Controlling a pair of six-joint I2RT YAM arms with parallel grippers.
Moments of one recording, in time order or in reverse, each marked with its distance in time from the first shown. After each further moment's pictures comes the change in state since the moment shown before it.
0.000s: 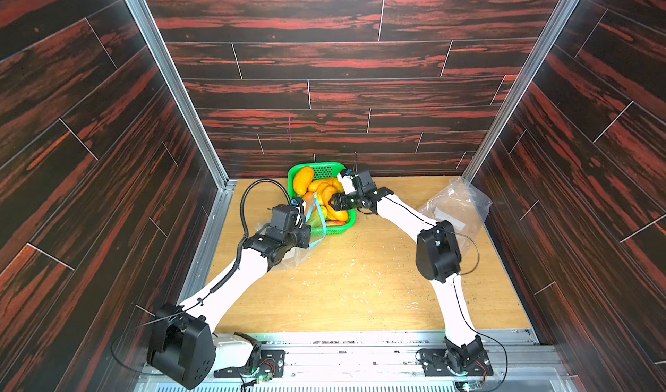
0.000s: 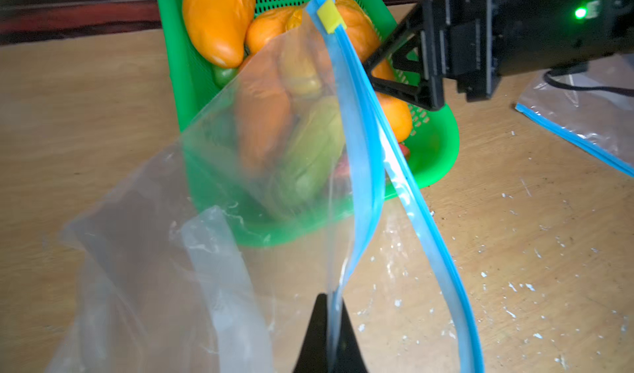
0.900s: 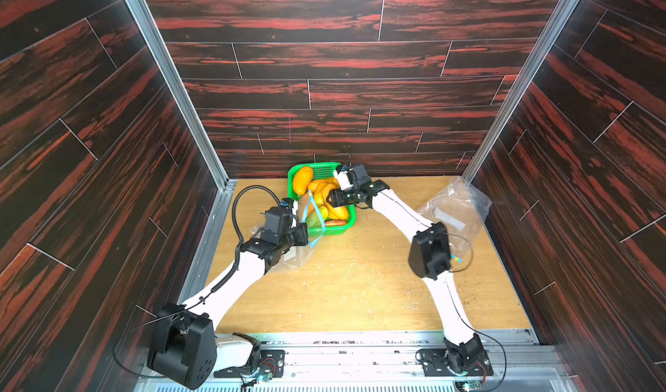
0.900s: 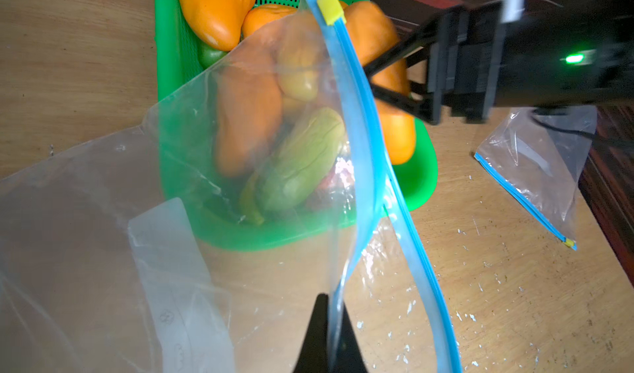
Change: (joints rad) left arm 0.065 -0.012 -0.082 0.142 0.119 -0.180; right arm 0.019 -0.030 0.090 -0.117 0.019 0.005
